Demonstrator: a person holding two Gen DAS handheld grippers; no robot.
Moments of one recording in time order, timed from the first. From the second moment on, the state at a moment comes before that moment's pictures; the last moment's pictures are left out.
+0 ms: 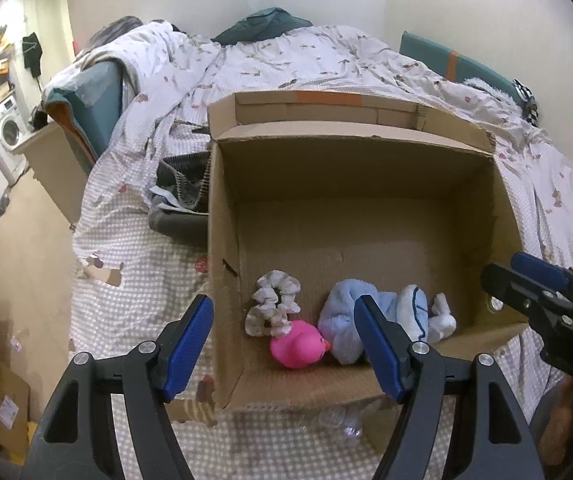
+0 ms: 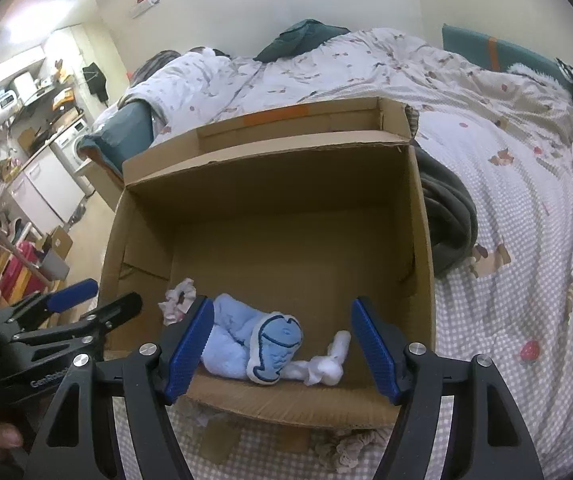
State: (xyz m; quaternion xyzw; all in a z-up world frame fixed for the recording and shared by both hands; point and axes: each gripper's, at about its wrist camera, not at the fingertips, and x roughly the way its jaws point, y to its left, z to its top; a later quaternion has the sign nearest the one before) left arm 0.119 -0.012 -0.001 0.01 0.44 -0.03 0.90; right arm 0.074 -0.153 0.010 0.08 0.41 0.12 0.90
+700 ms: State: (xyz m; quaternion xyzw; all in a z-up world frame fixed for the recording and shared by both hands) left arm 0.054 0.017 0.008 -0.05 0.46 0.02 0.89; right arm 0.010 -0.158 0.025 0.11 0.41 0.13 0.90
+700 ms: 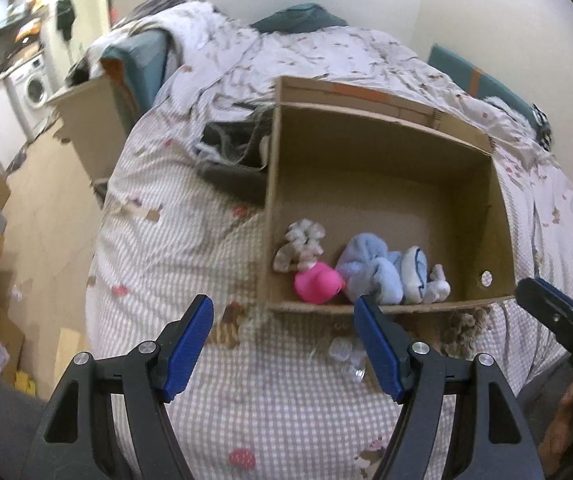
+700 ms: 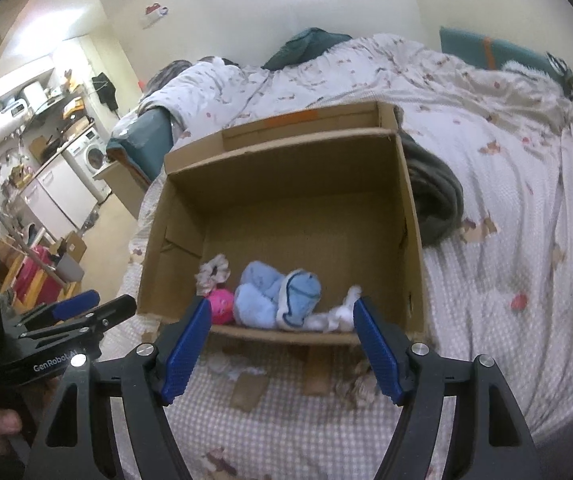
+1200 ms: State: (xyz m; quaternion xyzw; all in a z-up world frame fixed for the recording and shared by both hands) left arm 0.055 0.034 -0.030 -0.09 0.52 0.06 0.85; right arm 0.011 -0.176 -0.002 0.18 0.47 0.10 0.86
